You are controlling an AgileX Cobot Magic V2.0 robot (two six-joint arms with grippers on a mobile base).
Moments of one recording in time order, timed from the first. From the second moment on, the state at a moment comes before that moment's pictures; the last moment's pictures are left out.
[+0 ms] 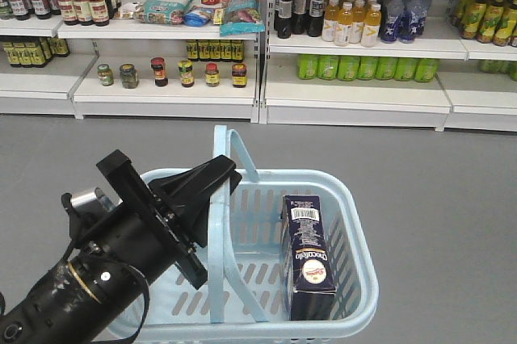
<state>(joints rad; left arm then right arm) -0.81 1.40 -0.42 -0.06 -1.09 -1.81 0.00 -0.01 0.03 -0.02 0.11 0.10</state>
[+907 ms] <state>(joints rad) -0.81 1.40 -0.42 -0.04 -1.09 -1.81 0.00 -0.01 0.03 -0.02 0.11 0.10</state>
